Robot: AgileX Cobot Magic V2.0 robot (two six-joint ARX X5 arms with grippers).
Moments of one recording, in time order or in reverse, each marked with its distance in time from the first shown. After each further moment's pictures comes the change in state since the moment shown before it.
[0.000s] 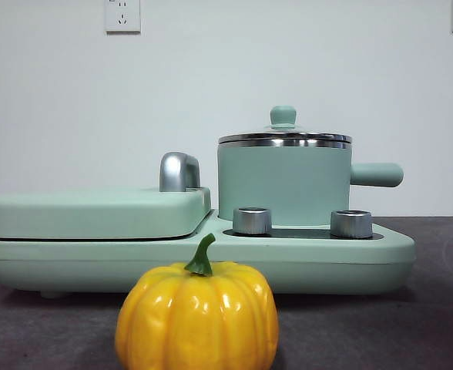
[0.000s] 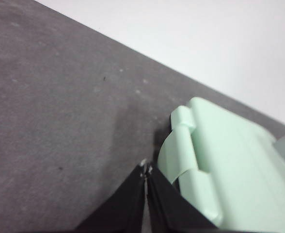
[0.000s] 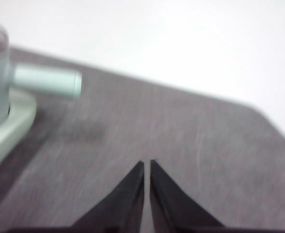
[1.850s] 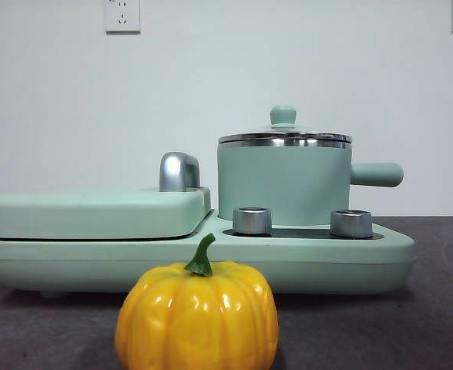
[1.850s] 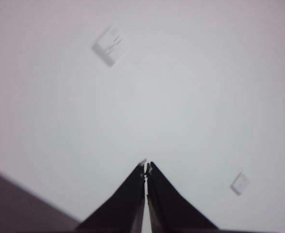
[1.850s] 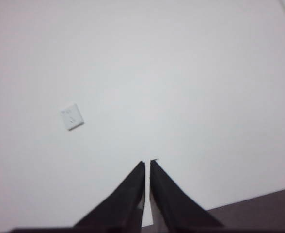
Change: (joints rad) left arm 0.000 0.003 0.152 0.465 0.071 -0.337; right arm 0.002 0.002 0.226 0.256 -0.218 0.748
